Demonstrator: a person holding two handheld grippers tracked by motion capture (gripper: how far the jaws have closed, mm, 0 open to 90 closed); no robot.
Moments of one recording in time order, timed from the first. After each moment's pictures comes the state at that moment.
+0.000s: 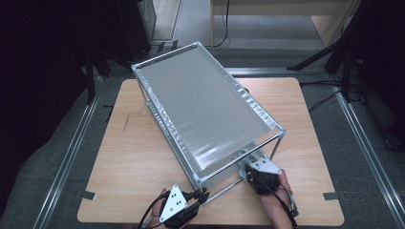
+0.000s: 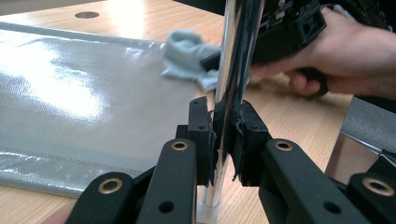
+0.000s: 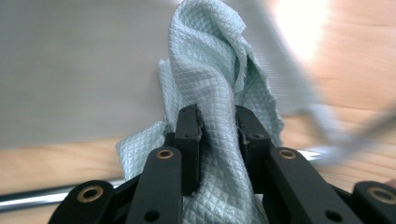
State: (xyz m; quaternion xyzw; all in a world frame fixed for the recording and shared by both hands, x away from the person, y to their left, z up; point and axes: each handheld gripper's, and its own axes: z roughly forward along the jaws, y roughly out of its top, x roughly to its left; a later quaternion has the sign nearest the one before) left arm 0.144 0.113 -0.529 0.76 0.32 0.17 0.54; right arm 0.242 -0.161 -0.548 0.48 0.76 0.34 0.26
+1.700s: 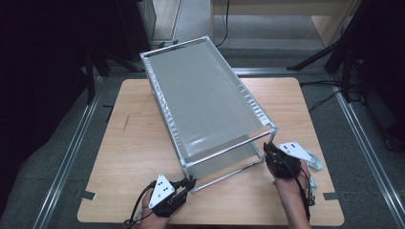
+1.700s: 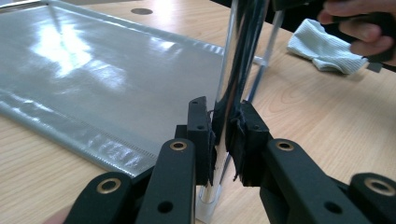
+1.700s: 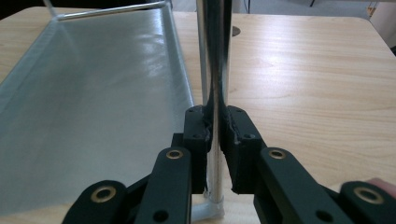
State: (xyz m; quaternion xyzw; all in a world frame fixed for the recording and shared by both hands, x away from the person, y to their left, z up) left arm 0.165 0.141 -0.531 0.73 0.38 0.19 0.53; right arm 0.265 -0.202 -0.494 0.53 0.67 0.43 0.29
